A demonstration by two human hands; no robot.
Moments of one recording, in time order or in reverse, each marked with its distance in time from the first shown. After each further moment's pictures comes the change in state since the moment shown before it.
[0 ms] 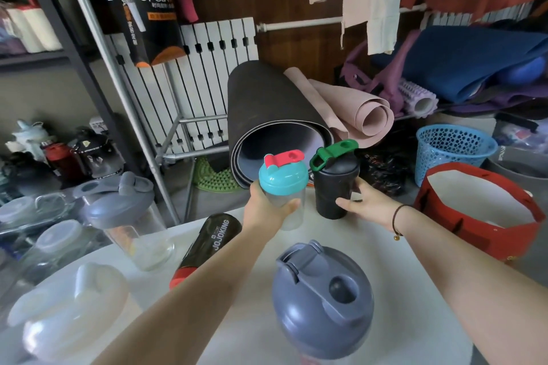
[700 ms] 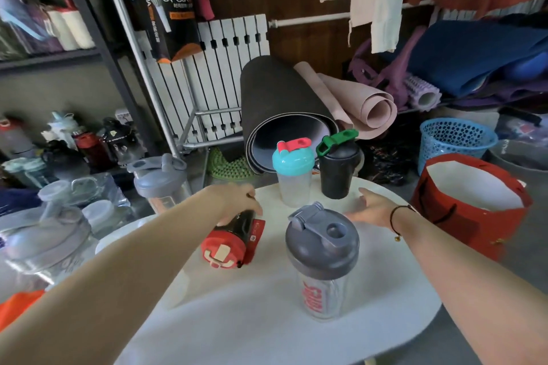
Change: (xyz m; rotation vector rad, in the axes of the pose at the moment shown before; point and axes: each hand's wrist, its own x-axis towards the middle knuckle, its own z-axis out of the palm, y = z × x) left_hand -0.039 0.026 -0.120 1.576 -0.708 0.336; right_hand -0.052 0.003 0.011 -0.274 -0.069 0.218
